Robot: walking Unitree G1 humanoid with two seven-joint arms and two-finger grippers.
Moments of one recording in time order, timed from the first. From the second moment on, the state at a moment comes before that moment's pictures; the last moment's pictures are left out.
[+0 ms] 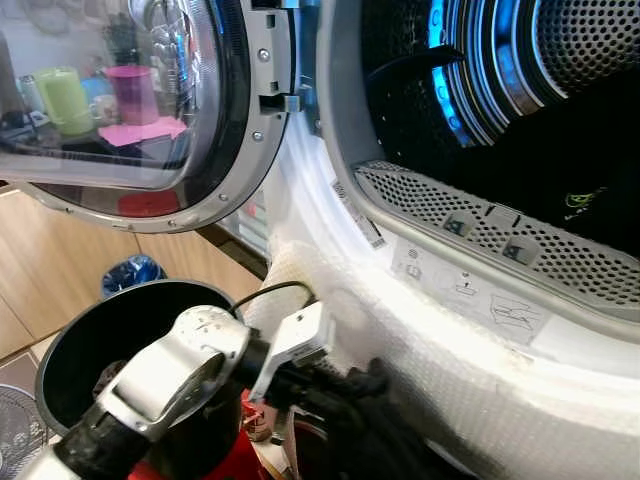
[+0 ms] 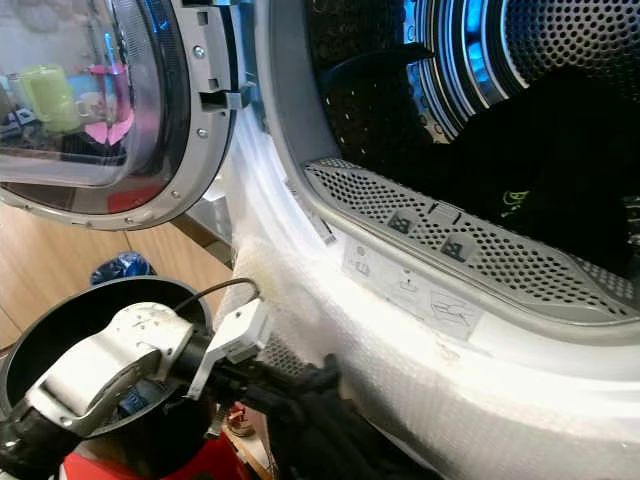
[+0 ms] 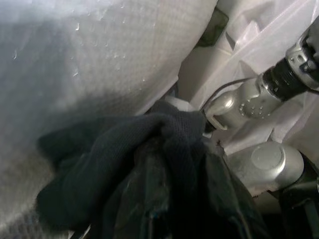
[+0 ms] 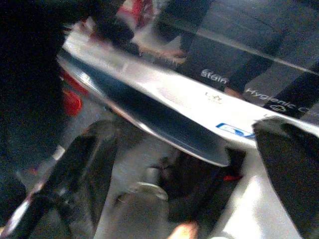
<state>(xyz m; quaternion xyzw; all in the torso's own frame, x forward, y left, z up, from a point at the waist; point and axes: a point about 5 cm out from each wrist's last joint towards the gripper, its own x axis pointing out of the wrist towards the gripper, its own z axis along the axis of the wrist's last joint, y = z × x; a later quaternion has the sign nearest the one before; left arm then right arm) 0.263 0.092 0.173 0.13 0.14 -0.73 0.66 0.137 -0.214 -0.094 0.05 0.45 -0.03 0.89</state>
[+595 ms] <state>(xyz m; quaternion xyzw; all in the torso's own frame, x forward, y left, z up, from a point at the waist) 0.251 0.093 0.146 0.12 0.18 -0.73 0.64 0.120 -0.211 -0.010 0.05 0.26 0.38 0.89</state>
